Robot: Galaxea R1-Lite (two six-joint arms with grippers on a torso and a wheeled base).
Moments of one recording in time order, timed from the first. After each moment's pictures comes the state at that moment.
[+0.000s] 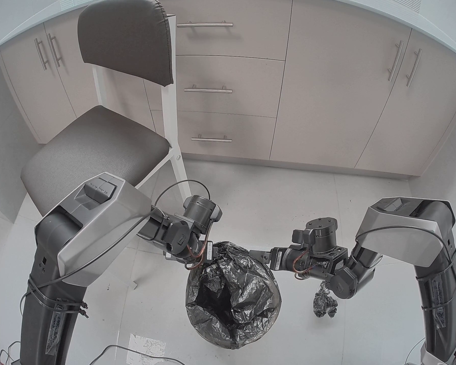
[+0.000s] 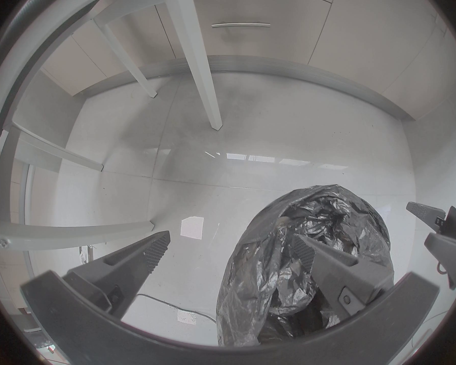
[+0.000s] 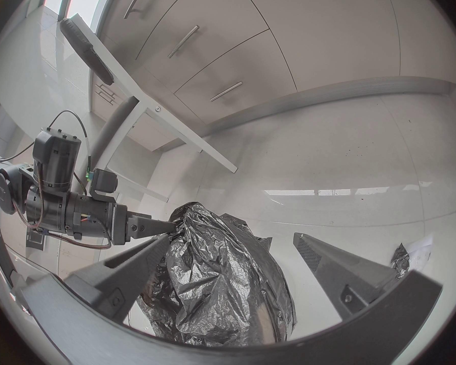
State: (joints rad) left arm -0.53 2.51 -1.54 0.07 0.30 -0.41; right arm 0.48 2.49 -0.92 -1.10 0.17 0.44
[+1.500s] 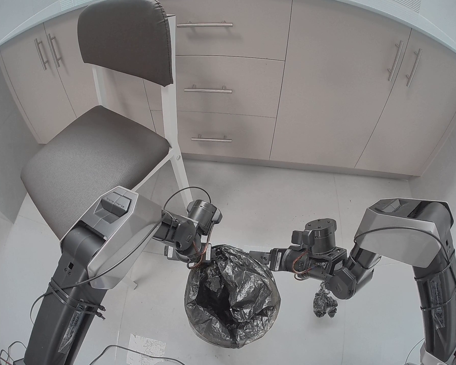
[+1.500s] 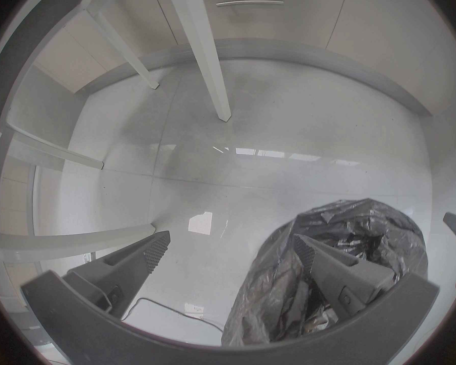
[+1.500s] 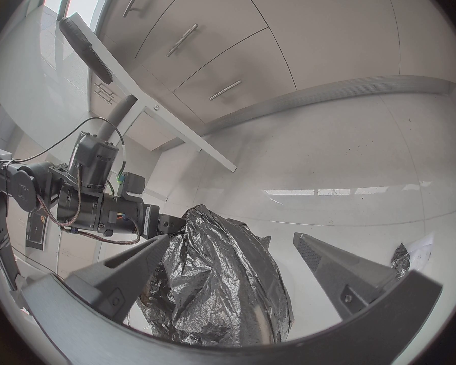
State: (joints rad) left arm -0.49 2.68 -1.79 0.22 0.33 -0.39; right arm 0.48 2.50 -0.93 -1.10 0.17 0.44
